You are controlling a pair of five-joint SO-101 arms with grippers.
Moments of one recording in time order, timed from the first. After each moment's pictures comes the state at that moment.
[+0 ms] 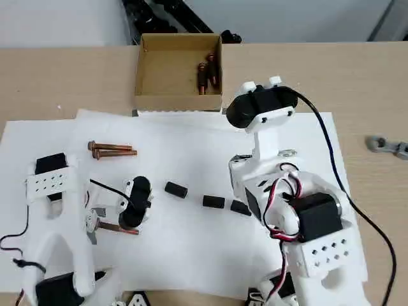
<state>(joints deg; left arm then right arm) -19.6 -18.4 40.5 89.5 -108.5 -22.6 -48.2 23.2 81.0 -6.5</state>
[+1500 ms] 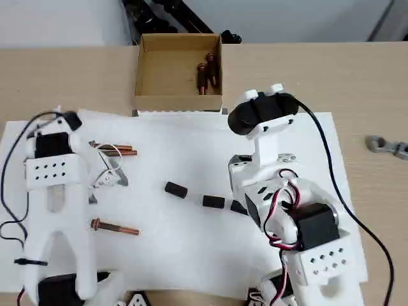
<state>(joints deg) -12.7 -18.4 25.2 98.8 33.9 -22.6 -53.5 32.5 74.2 -6.5</state>
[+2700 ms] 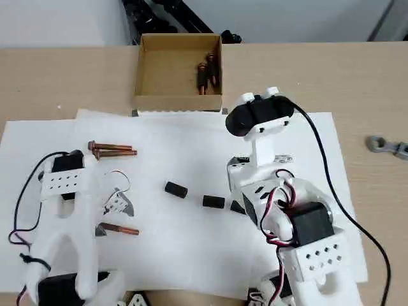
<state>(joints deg) -13.1 -18.4 43.6 90.3 39.5 -22.6 -53.5 35.4 71.6 -6.5</state>
